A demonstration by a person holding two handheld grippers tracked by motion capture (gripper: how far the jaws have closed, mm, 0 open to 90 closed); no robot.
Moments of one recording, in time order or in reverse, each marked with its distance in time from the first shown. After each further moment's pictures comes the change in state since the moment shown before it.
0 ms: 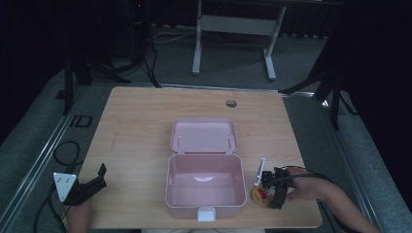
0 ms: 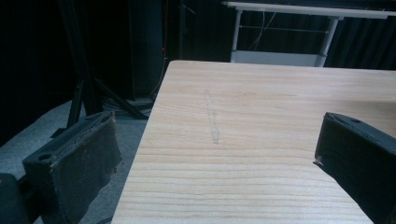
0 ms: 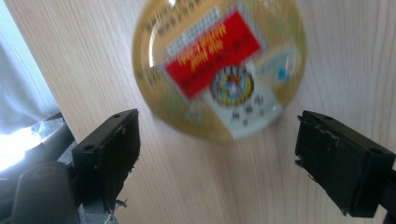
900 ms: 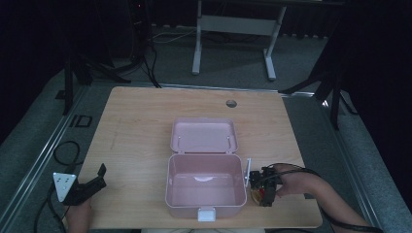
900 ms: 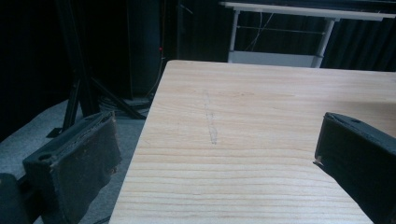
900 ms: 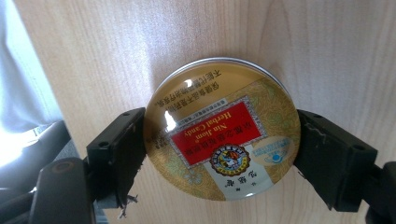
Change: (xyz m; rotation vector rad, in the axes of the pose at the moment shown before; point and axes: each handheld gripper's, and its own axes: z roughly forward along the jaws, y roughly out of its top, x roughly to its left) left arm 0.001 0.000 0.000 0.001 -0.011 -0.005; right arm 0.004 0.033 -0.004 0.034 -0.012 -0.103
